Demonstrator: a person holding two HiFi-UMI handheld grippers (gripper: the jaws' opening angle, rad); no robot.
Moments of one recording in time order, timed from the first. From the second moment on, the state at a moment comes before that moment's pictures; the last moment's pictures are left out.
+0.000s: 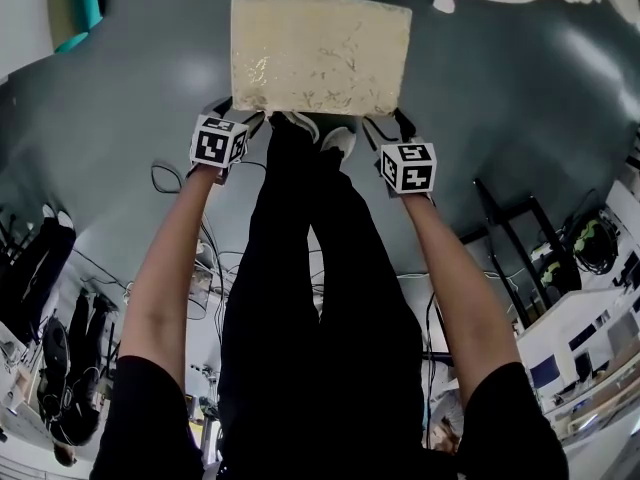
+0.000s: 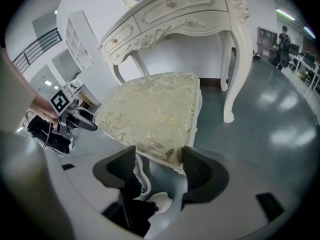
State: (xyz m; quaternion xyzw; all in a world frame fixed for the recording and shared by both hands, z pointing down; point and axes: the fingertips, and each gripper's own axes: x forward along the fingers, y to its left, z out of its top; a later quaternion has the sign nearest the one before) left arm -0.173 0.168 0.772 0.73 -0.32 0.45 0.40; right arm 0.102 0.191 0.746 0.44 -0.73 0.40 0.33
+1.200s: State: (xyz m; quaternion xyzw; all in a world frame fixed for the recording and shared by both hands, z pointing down) left arm -0.064 0.174 0.377 0.81 -0.39 0.14 0.42; right arm 0.095 0.198 0.356 0.49 -0.79 0.36 0.09
